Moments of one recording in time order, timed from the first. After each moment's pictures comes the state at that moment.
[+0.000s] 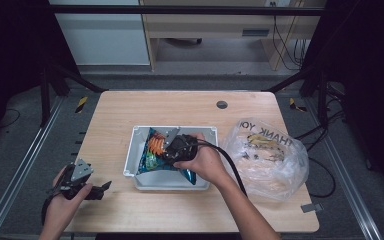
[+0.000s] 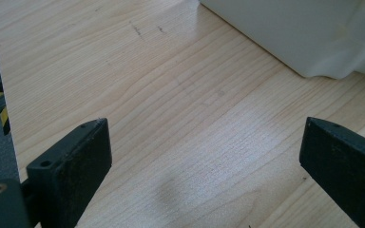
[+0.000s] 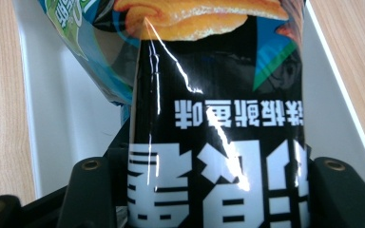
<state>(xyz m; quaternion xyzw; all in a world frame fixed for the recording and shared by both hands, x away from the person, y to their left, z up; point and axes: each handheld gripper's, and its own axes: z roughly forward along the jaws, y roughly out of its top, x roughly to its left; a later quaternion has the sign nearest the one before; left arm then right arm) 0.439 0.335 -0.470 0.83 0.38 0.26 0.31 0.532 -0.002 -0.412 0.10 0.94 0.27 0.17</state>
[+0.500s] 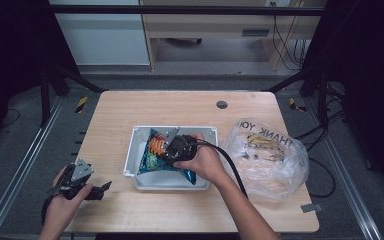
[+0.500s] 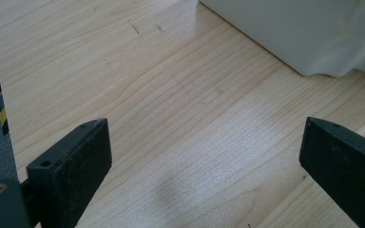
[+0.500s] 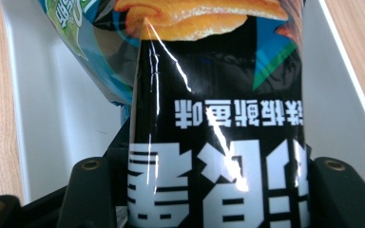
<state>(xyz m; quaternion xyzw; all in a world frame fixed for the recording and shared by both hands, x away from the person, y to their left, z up) 0.438 0.335 -0.470 0.83 0.38 0.26 0.31 0.538 -0.001 -0.420 0.10 0.95 0.26 0.16</state>
